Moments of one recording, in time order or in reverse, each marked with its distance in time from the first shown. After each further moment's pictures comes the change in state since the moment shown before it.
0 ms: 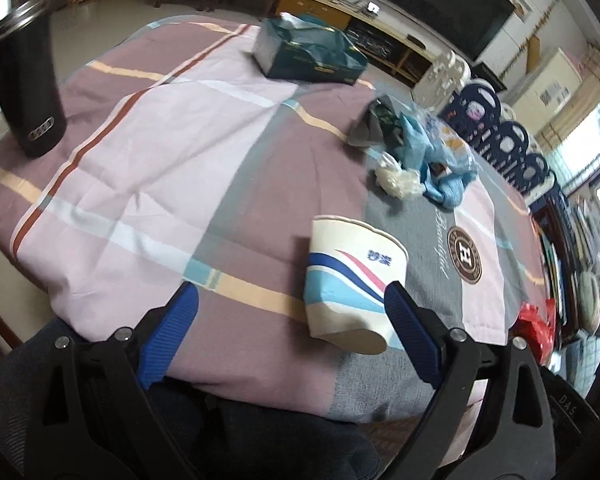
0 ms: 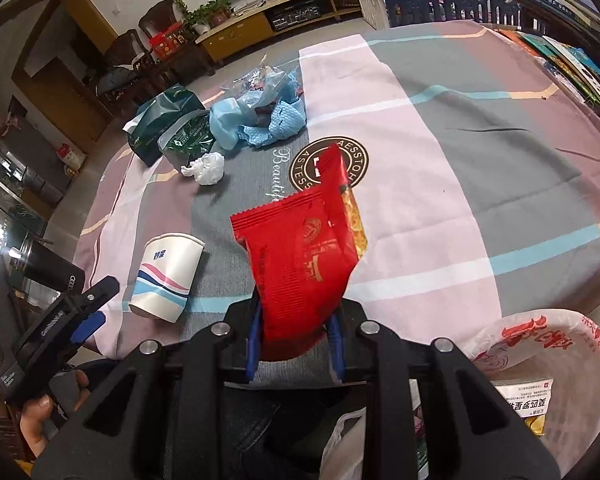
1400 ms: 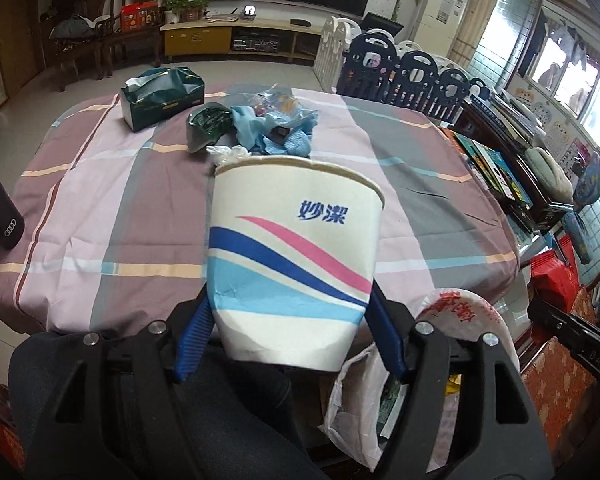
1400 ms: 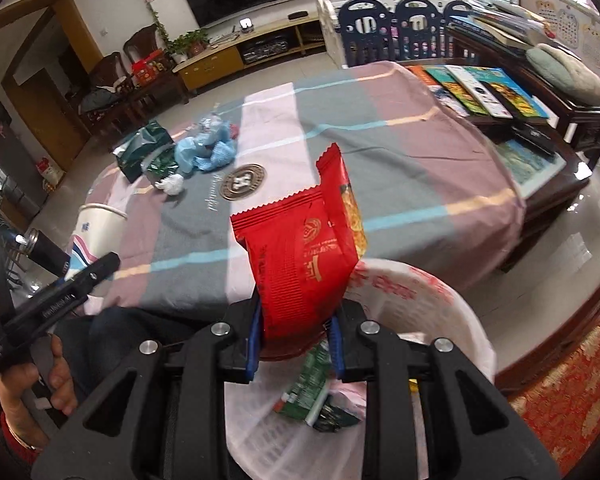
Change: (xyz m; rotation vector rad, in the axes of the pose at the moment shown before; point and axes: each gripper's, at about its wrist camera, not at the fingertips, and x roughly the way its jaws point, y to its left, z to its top) left arm -0.091 -0.127 -0.075 0.385 -0.044 -0.124; right arm -0.152 -0.076 -0.057 -0.004 -0.112 -0.138
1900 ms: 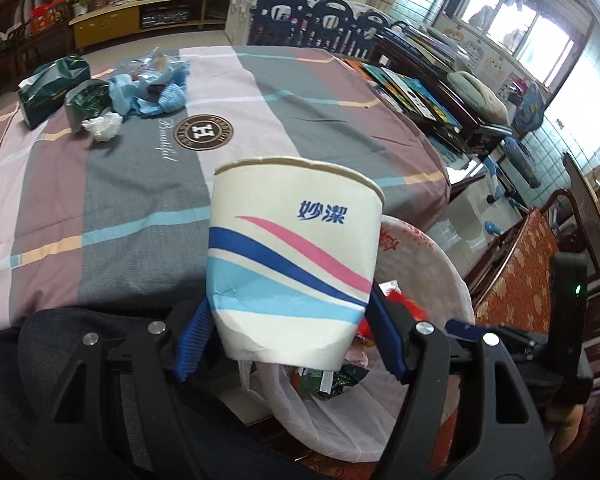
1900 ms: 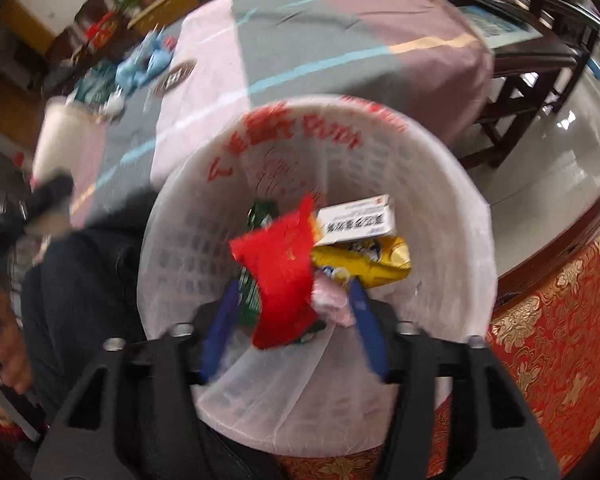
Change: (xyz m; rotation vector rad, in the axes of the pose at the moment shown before) left arm 0.020 -0.082 -0.039 0.212 0.155 -0.222; right arm 0.037 -0.061 -0.077 0.165 0.240 -0.032
